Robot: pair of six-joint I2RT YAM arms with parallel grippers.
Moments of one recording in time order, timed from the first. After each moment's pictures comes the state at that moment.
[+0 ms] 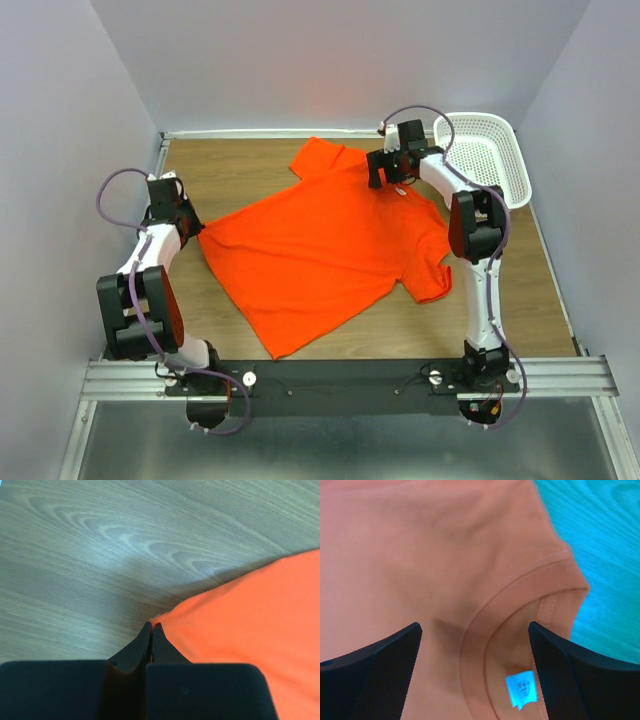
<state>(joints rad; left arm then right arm) 0.22 1.49 0.91 -0.23 0.03 -0.24 0.24 2.36 1.94 -0.44 -0.25 -0.12</state>
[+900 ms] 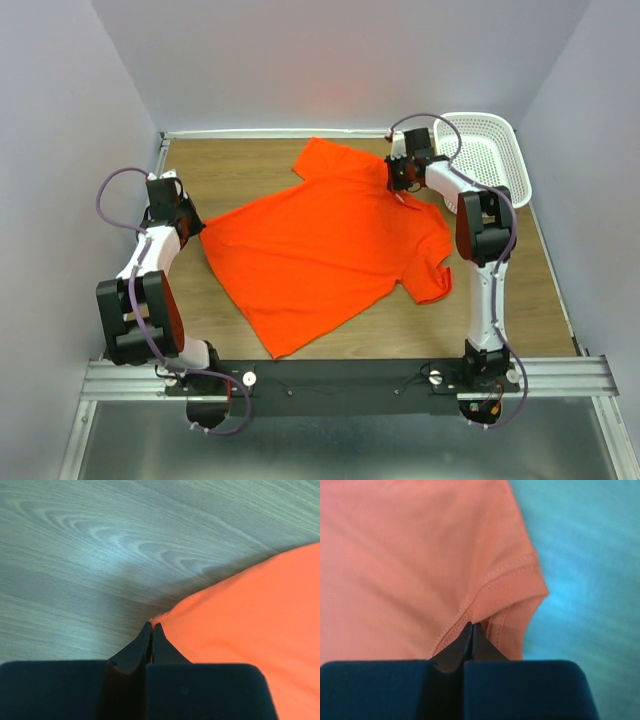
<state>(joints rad) 0.22 1.46 0.90 -0.23 0.07 -0.24 0.22 2.34 1.83 -0.34 -0.20 -0.09</state>
